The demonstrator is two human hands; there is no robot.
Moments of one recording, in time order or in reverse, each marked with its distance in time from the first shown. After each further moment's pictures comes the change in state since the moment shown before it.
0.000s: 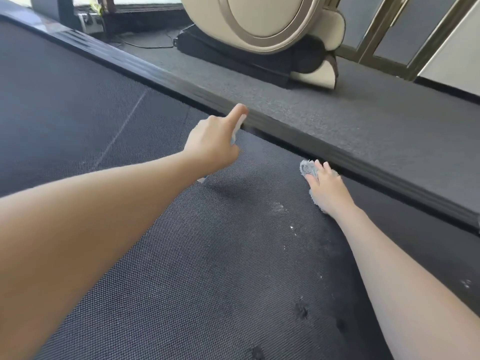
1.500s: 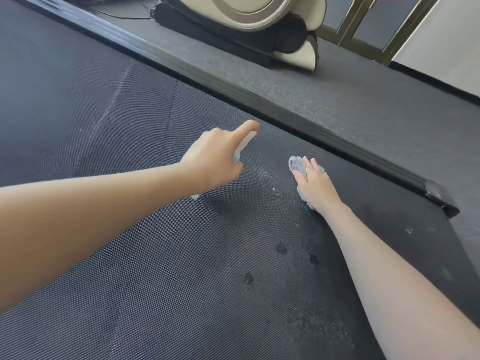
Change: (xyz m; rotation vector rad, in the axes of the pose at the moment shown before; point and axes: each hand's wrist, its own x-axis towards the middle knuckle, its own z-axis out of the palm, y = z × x) left_hand -0.088 0.031 -0.016 -0.092 -0.180 0.186; right_hand -0.092 -0.004 -0.006 0.145 -0.013 0.051
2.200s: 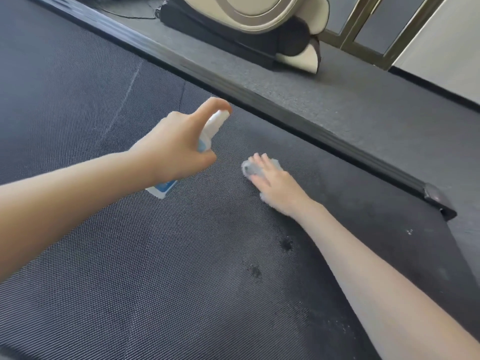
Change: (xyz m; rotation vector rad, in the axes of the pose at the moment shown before) left_hand -0.048 -0.023 -0.063 -0.132 0.083 -0.034; right_hand -0.027 -0.076 0.014 -0.187 -0.163 -0.420
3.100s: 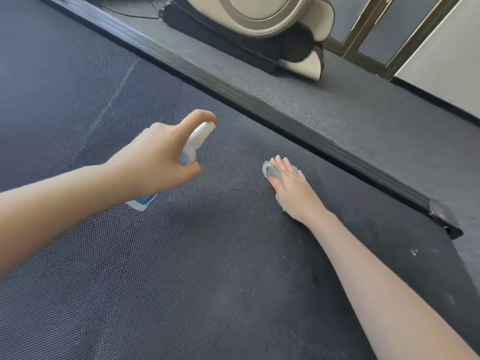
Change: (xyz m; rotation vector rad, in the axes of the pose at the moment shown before) left_hand 0.004 -0.018 0.016 0.027 0.013 -0.044; right_hand 0.028 0.068 0.016 -0.025 0.117 0.084
